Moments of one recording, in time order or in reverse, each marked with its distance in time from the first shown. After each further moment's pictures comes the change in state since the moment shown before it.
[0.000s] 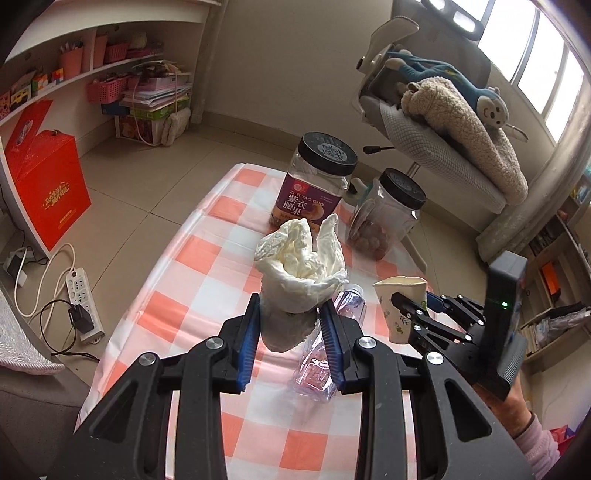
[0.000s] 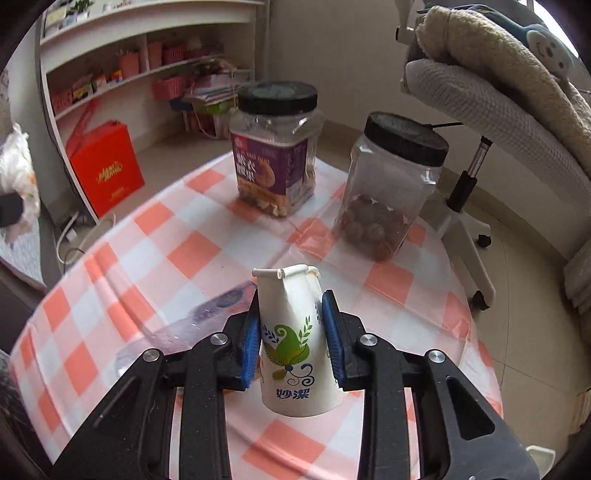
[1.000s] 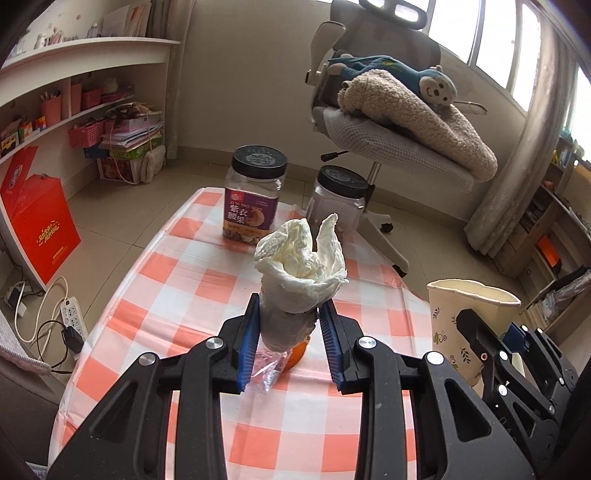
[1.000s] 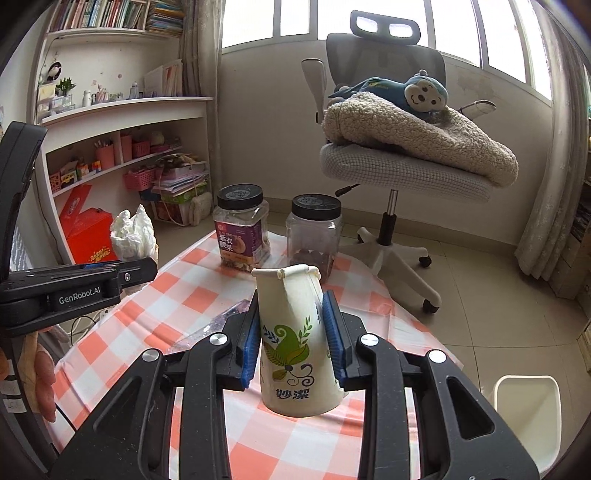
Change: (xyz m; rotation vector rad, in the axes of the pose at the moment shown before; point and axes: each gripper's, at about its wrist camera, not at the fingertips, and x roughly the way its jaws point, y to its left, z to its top) left arm -0.013 -0.093 -0.044 0.151 -0.102 -0.015; right arm -0.144 -0.003 -0.063 0.166 -0.309 -0.176
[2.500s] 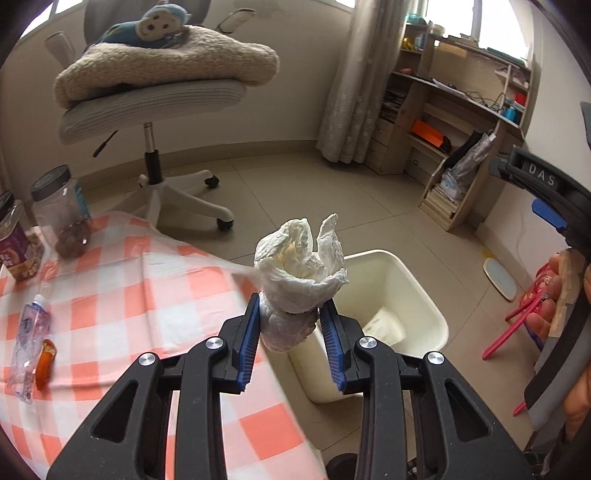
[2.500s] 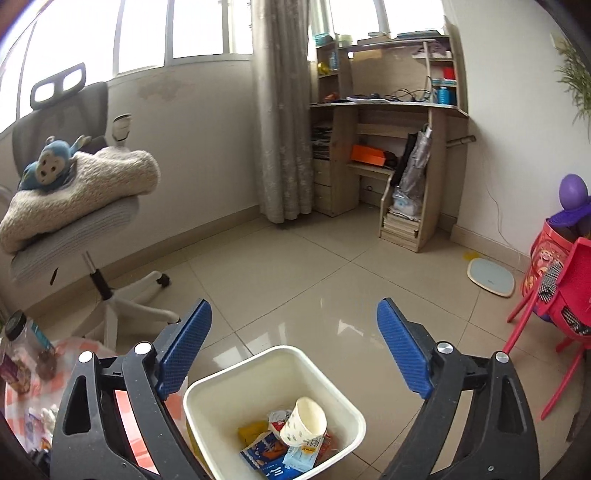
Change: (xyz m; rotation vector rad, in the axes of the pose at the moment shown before) left arm 0.042 -0.331 -0.098 0.442 0.141 -0.395; right arm -0.165 -0.354 -0.071 0.600 -0.053 -0.847
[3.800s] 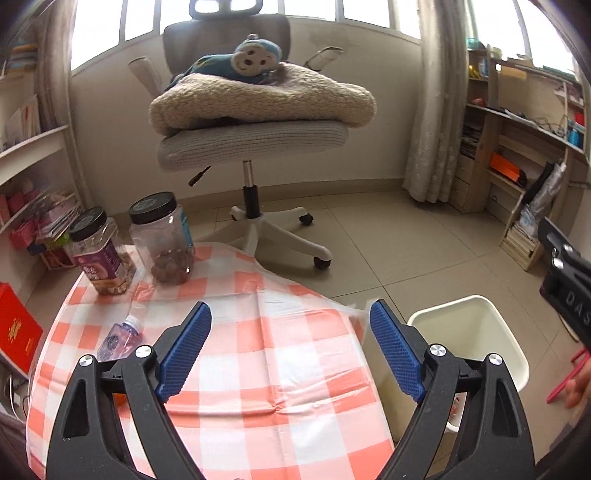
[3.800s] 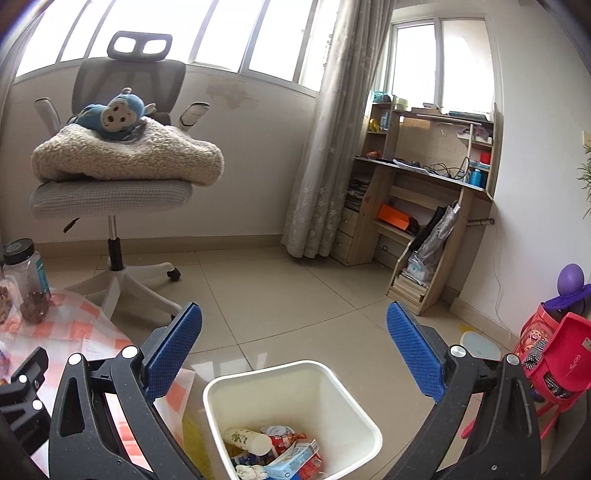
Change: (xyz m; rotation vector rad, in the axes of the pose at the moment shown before) left arm -0.037 0.084 0.010 -0.091 -0.155 0.365; right arm -0.050 0.118 -0.060 -0.318 -0.177 0.020
